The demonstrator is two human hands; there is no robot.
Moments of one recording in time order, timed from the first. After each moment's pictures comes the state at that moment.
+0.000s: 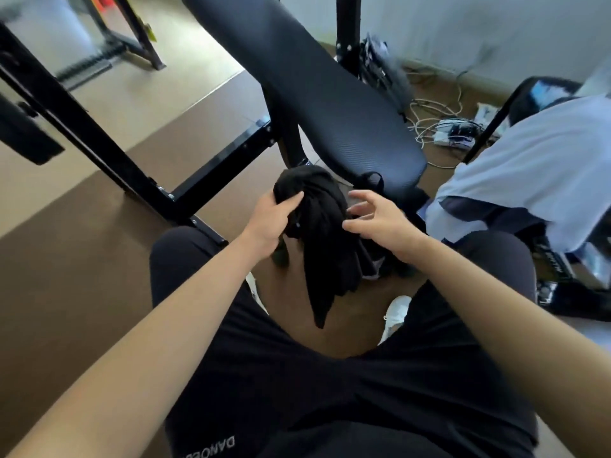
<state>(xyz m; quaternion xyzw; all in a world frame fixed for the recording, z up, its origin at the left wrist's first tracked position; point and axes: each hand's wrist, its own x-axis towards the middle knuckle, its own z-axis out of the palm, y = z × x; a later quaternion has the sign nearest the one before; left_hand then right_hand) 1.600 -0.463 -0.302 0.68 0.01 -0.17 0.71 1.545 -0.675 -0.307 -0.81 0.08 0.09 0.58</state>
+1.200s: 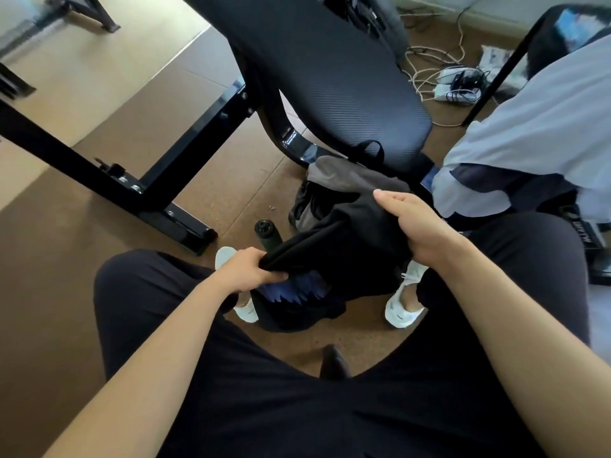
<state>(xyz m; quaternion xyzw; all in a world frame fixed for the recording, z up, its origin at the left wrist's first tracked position) 1.624 -0.398 -0.435 0.89 -0.13 -0.37 0.22 1.554 -0.707 -0.364 -0.63 0.20 0.13 0.74</state>
